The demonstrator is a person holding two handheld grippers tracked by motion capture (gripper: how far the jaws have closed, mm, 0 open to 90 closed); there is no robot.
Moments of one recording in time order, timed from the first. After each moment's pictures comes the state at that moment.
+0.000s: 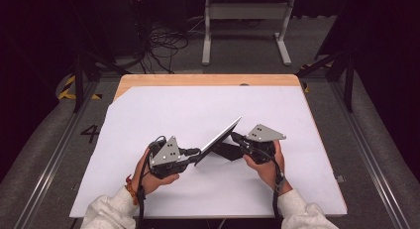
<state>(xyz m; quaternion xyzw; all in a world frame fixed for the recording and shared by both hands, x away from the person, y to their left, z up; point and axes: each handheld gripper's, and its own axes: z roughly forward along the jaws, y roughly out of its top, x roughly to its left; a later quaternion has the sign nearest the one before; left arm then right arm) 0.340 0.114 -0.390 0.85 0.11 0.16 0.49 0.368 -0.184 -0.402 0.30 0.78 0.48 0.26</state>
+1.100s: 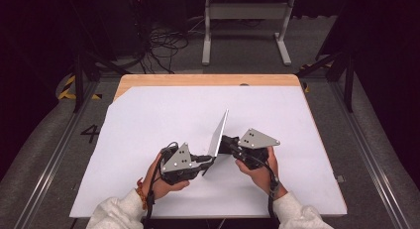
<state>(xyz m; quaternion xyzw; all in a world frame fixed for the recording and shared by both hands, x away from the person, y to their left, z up) 0.329 0.085 -0.398 0.85 0.09 0.13 0.51 0.350 -0.160 -0.392 0.26 0.79 0.50 0.26</state>
